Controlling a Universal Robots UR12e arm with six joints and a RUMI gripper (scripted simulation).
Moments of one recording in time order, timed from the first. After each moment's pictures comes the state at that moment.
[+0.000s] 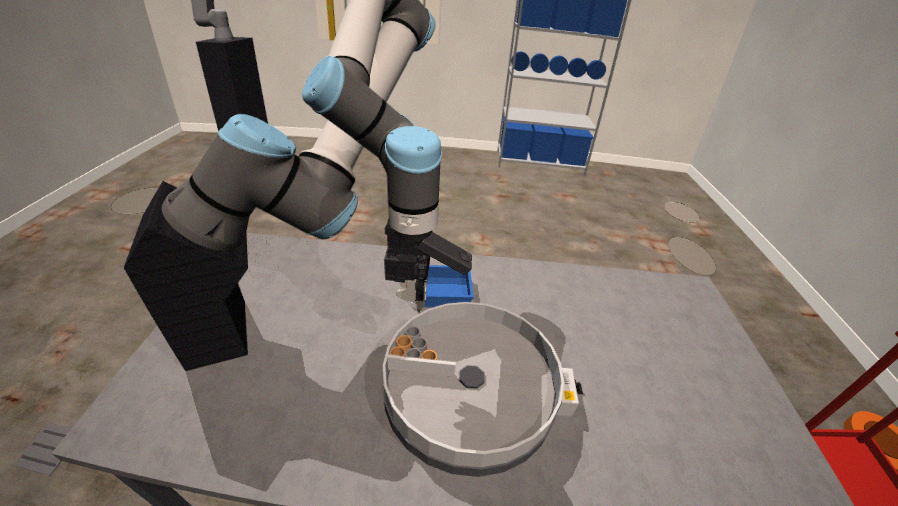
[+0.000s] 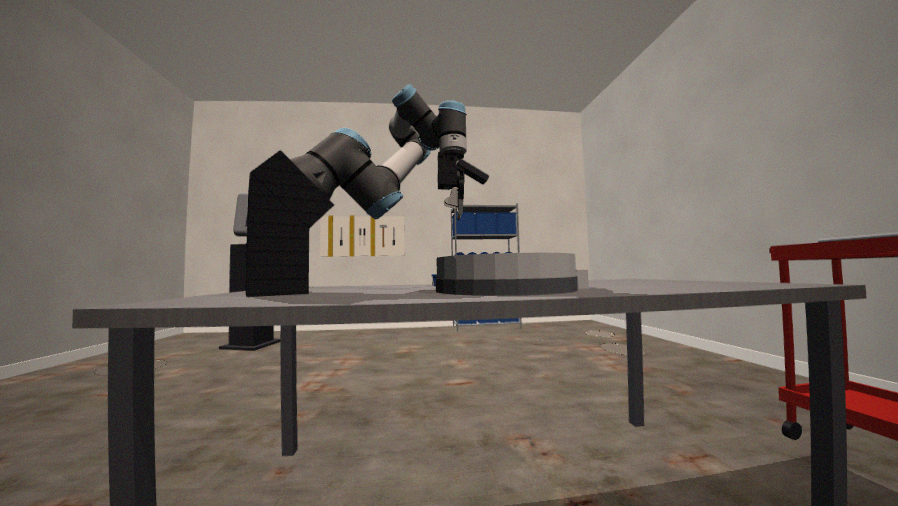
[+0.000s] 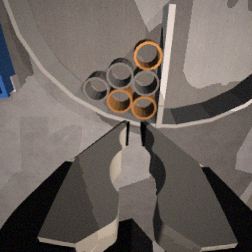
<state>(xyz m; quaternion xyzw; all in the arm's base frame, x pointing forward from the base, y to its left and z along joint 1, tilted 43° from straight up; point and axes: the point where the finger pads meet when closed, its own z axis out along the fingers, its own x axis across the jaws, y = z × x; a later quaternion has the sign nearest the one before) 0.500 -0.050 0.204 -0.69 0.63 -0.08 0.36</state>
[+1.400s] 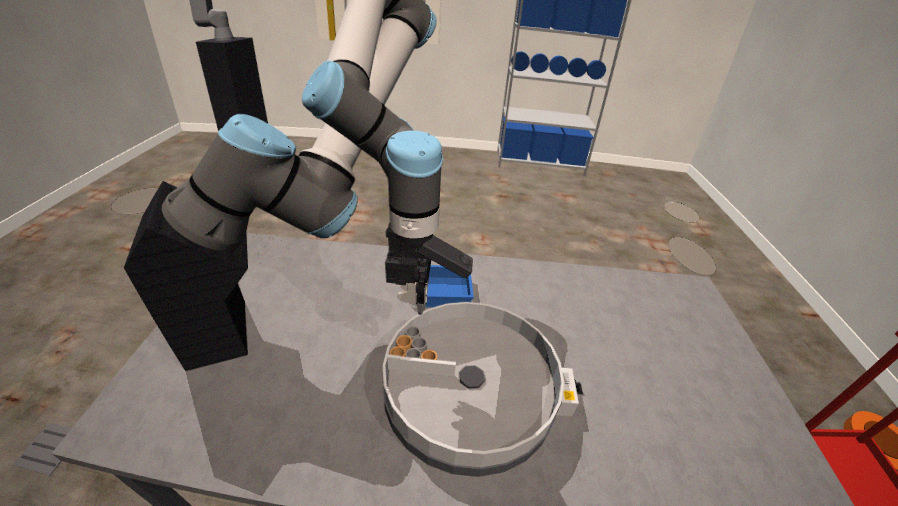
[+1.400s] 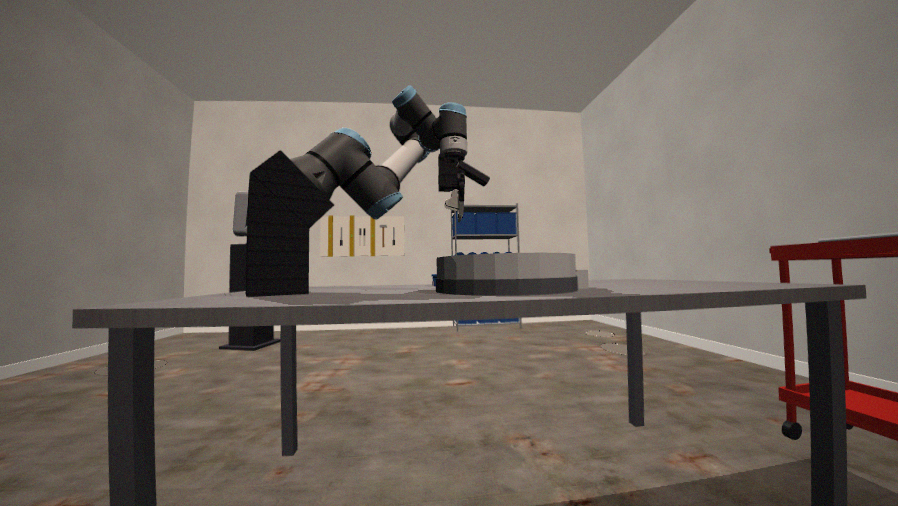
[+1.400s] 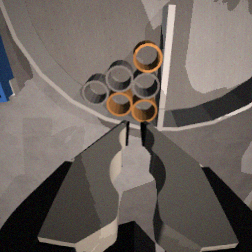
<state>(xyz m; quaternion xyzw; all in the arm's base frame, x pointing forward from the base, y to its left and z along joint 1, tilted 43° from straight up) 0.505 -0.048 0.199 -0.68 0.64 -0.08 0.36</state>
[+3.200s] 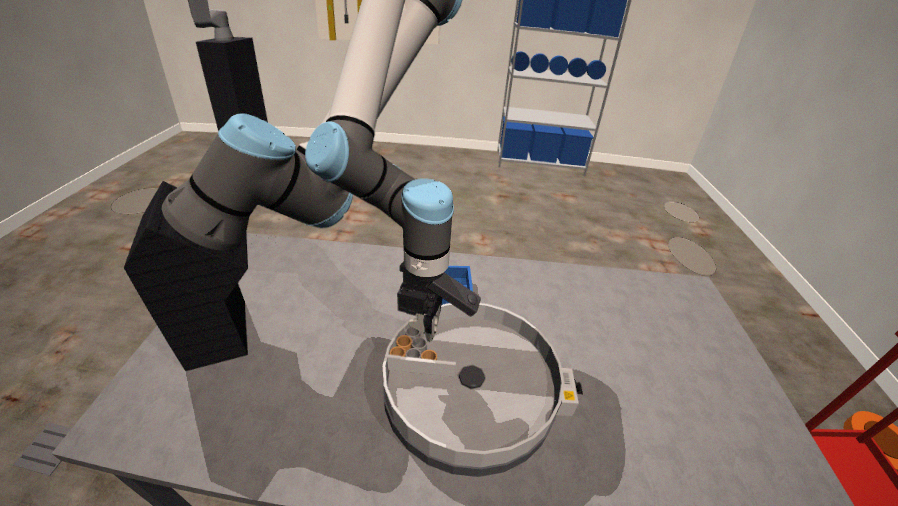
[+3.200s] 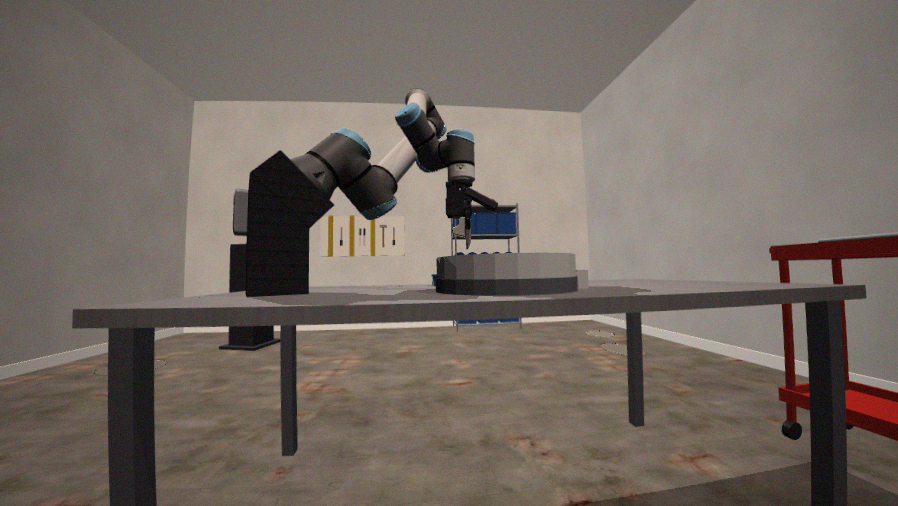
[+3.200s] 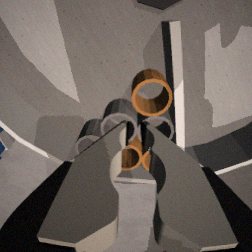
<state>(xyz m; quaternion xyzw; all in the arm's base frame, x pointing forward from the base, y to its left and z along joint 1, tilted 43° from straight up) 0.575 -0.016 0.148 -0.62 0.69 -0.05 0.36</state>
